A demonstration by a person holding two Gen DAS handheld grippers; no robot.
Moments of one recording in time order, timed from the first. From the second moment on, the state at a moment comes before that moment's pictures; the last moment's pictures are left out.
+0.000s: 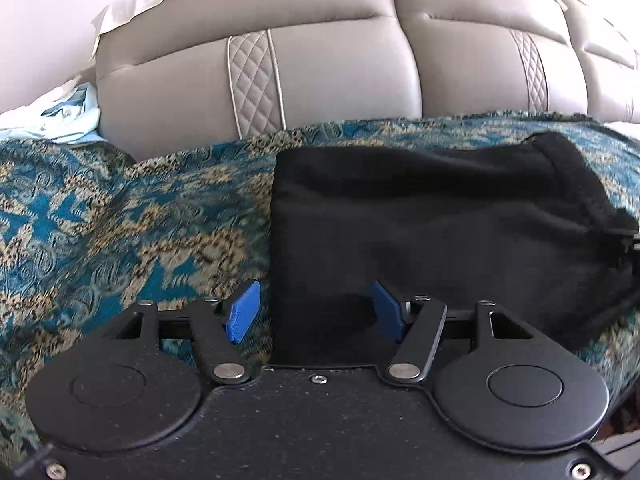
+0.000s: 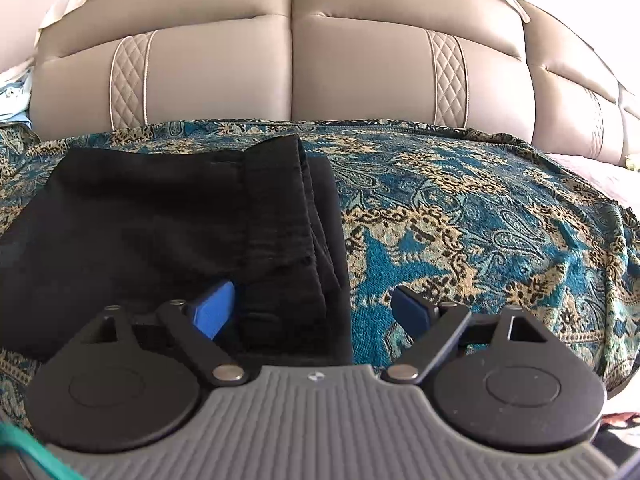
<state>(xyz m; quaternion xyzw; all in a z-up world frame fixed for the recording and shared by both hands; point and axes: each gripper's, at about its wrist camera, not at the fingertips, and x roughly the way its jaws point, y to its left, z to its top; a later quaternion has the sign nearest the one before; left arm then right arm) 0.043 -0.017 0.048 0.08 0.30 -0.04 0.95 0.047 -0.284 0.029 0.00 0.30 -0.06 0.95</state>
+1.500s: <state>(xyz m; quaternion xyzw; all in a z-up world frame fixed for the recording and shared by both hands) 0.181 0.029 0.070 -0.06 0.35 -0.05 0.93 0.171 -0.334 0.034 0.09 0.31 0.08 0.94</state>
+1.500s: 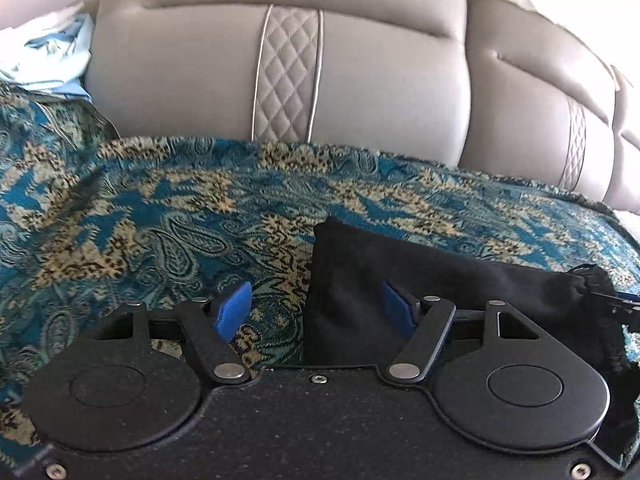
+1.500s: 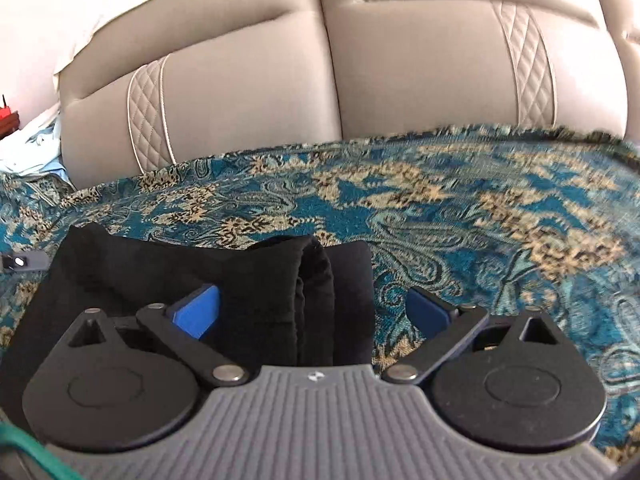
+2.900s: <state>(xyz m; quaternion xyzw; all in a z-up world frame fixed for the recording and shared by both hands) 0.226 0.012 0.034 -0.06 0.39 -0.10 0.91 0.170 -0.332 0.030 0.11 0.31 0.10 0.94</state>
